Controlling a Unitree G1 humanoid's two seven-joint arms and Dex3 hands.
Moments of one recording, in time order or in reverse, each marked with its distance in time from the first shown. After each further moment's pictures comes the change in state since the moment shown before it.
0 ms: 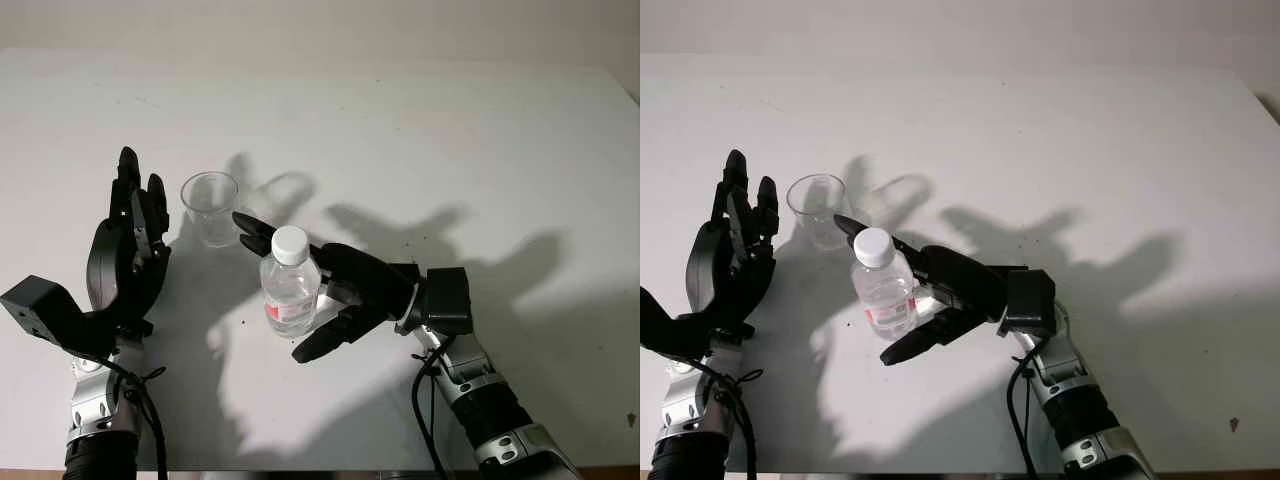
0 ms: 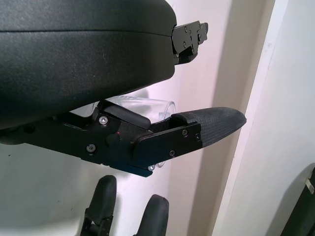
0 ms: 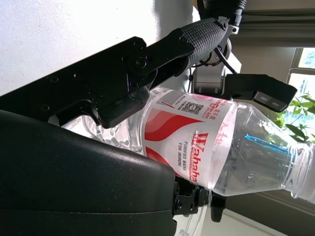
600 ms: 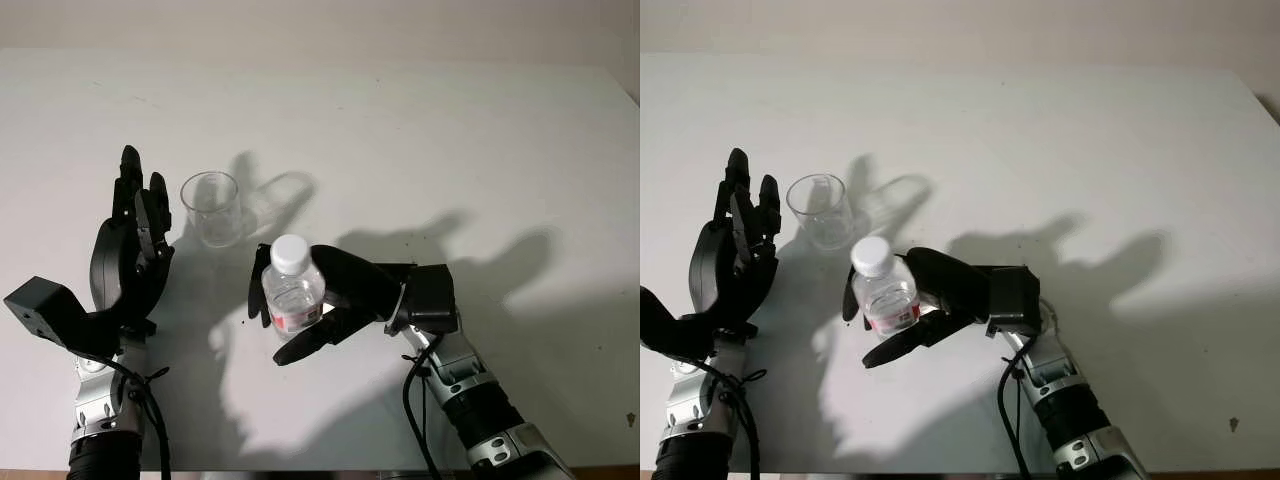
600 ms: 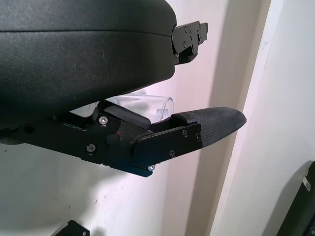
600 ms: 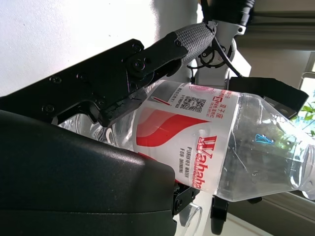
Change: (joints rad) left arm 0.000 -0.011 -0.007 0.000 0.002 -0.020 0.004; right arm -0.002 0.018 0.044 -0.045 -0.097 0.006 -0.079
